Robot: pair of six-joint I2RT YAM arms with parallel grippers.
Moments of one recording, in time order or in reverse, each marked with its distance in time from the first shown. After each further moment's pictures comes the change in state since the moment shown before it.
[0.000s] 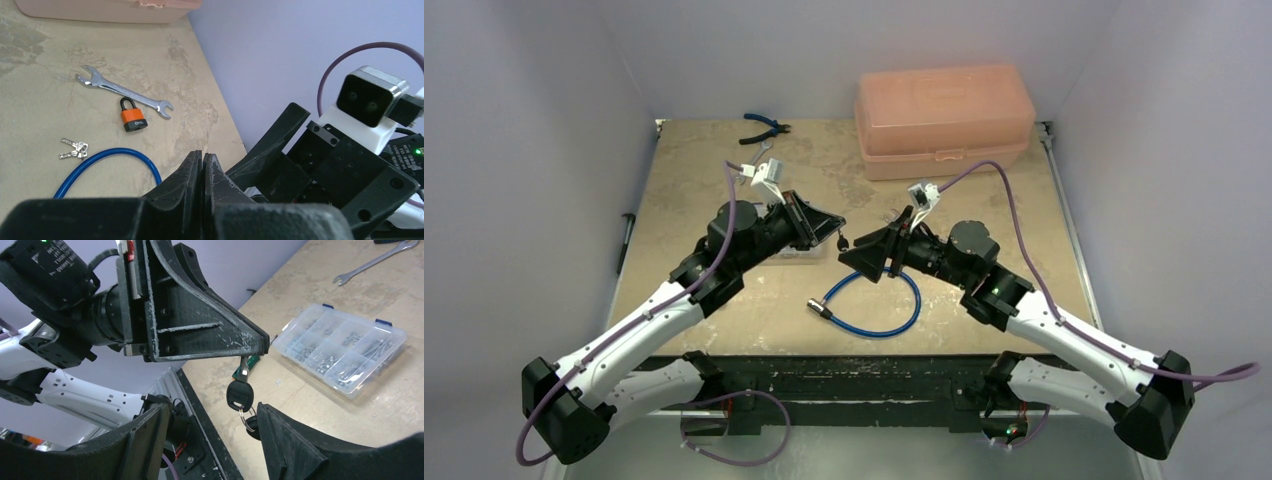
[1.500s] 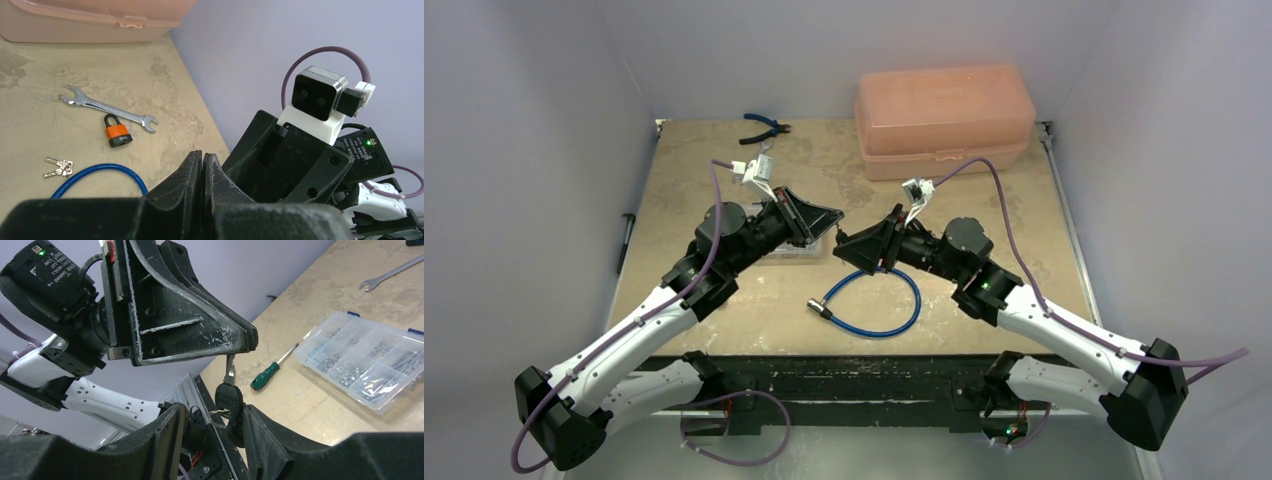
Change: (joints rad) left arm 0.000 -0.041 0.011 0.049 0.006 -0.006; right arm -0.008 0.075 -0.004 0.134 -0.057 0.076
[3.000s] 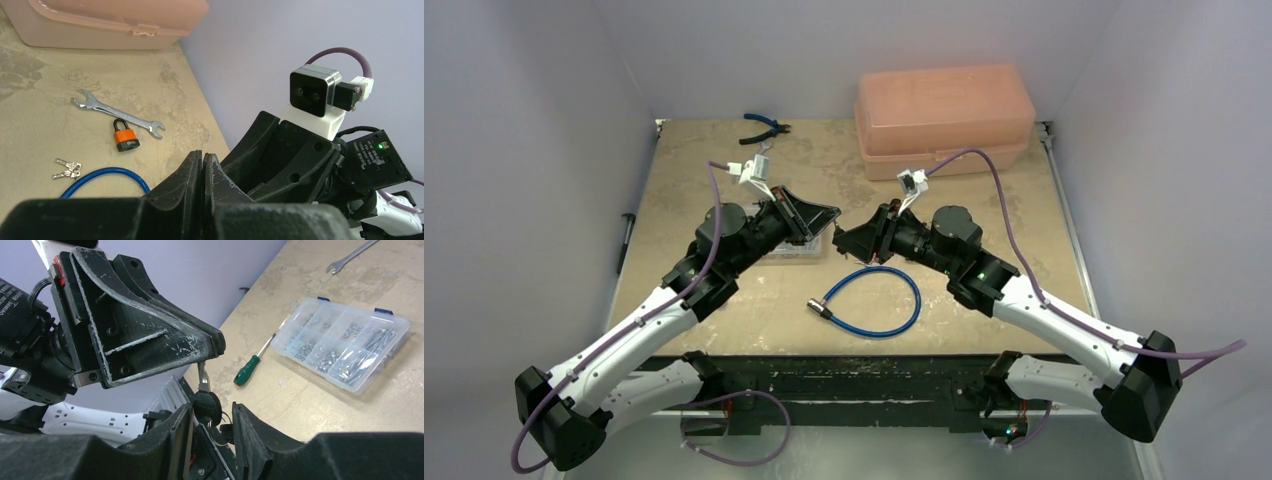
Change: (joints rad) left arm 0.000 -0.002 -0.005 0.001 -0.054 -0.009; right arm 0.002 0.054 0.094 -0.149 0.093 0.021
